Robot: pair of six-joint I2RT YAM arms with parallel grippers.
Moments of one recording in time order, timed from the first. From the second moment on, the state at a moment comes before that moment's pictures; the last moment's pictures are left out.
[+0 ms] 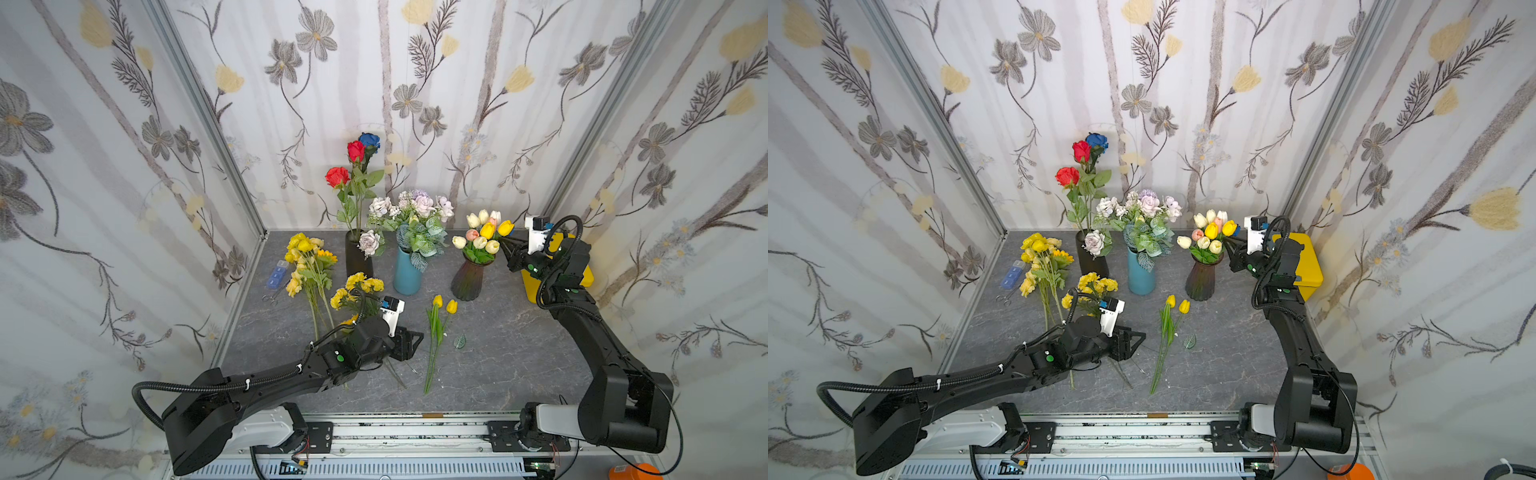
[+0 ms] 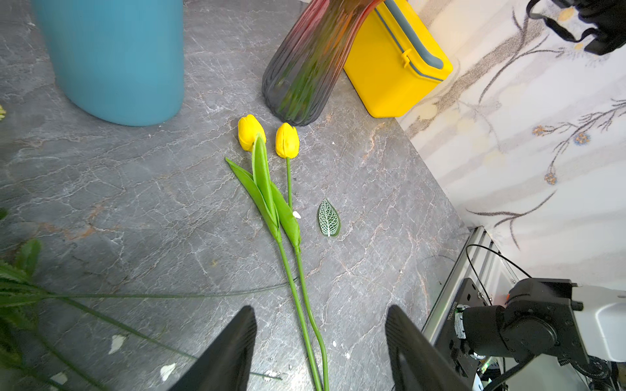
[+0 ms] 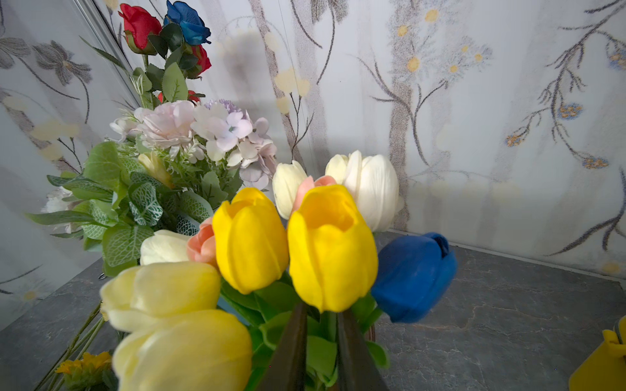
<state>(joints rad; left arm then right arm) -0.97 1.20 0.59 0.15 0.01 -0.63 -0.11 1.33 0.96 0.22 -0.66 0.09</state>
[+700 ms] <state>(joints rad) -0.97 1.19 0.57 0.16 -0.01 -0.64 -0.05 1.39 0.96 0.25 -0.58 0.08</state>
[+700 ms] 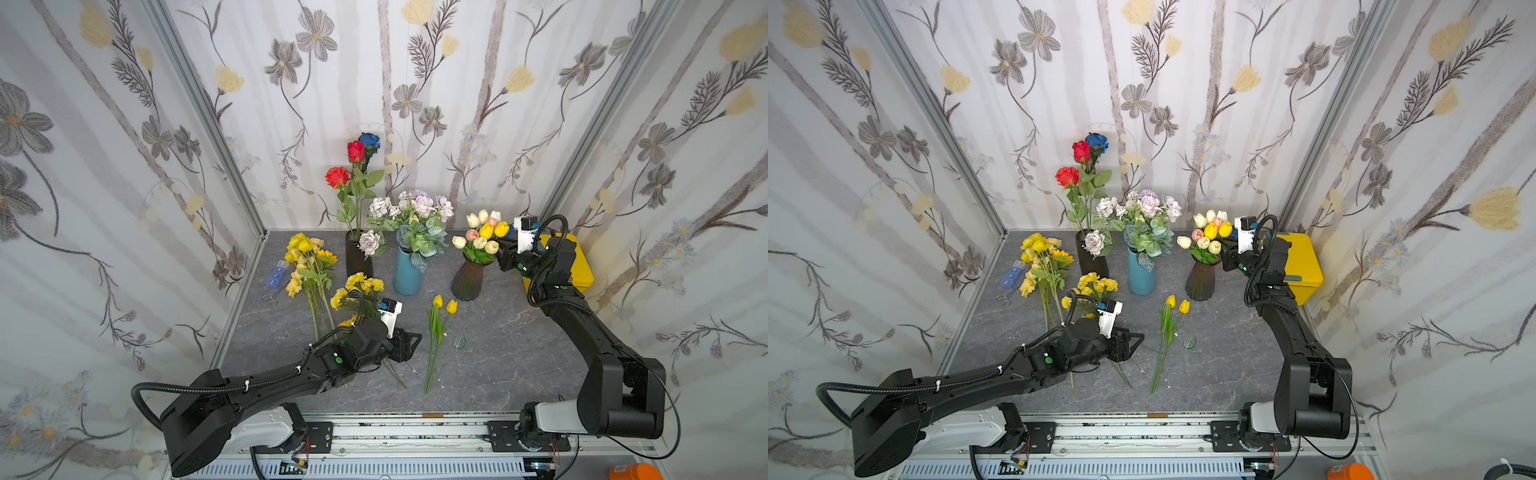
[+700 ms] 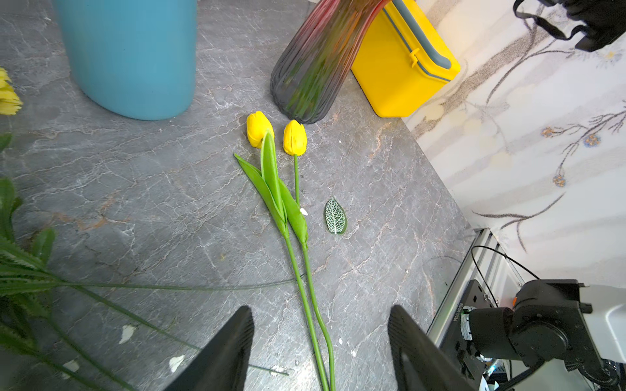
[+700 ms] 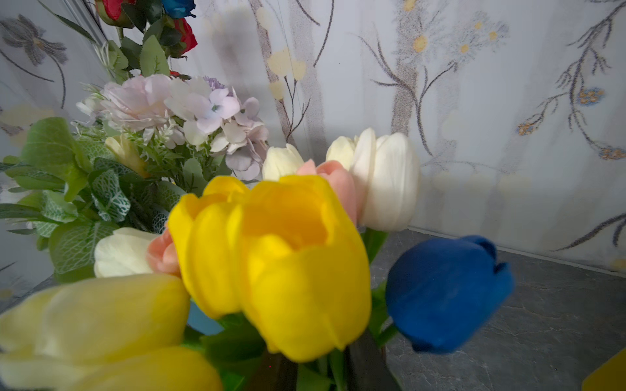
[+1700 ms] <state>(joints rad) -0.97 1.14 0.65 0.13 -0.06 -0.55 -0.05 0.95 1.11 0.03 -0.29 0.21</state>
